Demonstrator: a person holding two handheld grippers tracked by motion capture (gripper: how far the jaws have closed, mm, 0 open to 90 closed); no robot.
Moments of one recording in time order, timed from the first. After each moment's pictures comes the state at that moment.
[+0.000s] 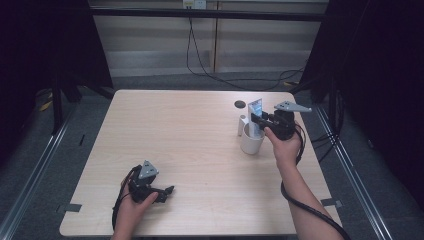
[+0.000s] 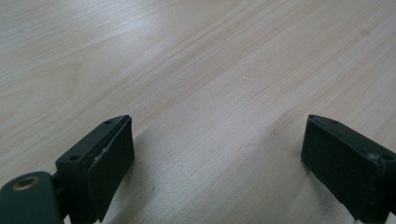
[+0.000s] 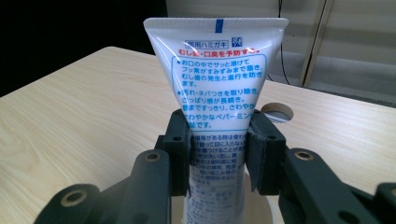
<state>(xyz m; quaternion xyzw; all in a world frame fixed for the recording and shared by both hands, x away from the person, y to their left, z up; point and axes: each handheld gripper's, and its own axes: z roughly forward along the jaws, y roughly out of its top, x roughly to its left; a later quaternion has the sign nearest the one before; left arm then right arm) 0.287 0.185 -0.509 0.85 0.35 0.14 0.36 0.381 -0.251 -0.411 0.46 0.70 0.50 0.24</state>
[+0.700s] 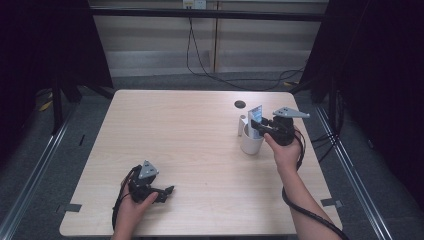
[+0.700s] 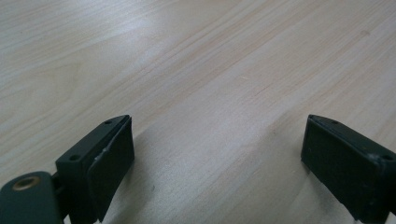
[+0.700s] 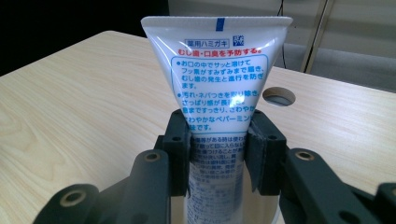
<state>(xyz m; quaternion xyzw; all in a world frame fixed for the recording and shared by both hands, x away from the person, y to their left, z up) 0.287 0.185 -0.508 0.85 0.35 0.14 0.36 0.372 -0.250 -0.424 0.46 0.71 0.48 0.24</state>
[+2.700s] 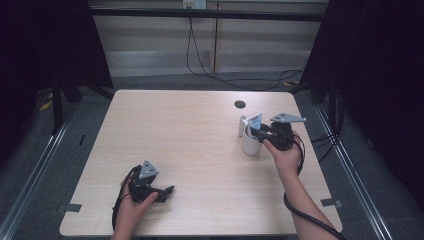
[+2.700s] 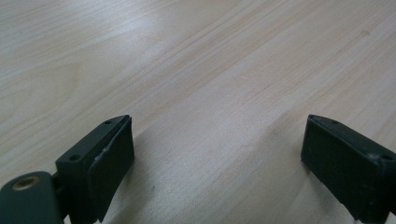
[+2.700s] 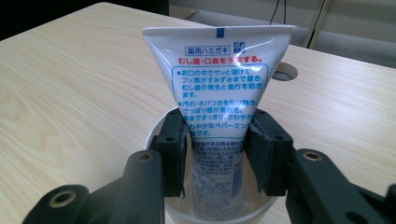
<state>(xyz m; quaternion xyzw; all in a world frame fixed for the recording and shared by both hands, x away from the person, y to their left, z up) 0.287 0.185 -0.509 0.85 0.35 0.14 0.36 0.366 -0.251 -0.440 0.46 0.73 0.45 0.23</state>
